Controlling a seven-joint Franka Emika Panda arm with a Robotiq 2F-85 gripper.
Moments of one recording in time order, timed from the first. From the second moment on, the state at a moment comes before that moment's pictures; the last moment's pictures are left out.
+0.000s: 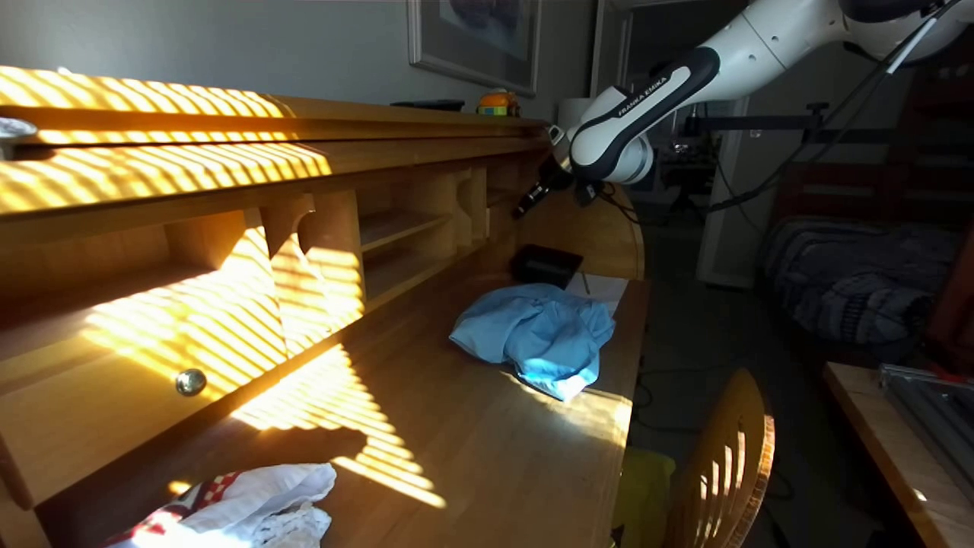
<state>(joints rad) -0.81 0.76 0.37 -1.58 -0.14 3.05 -0.48</state>
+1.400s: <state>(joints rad) -0.77 0.69 0.25 -1.76 -0.14 3.00 -0.56</state>
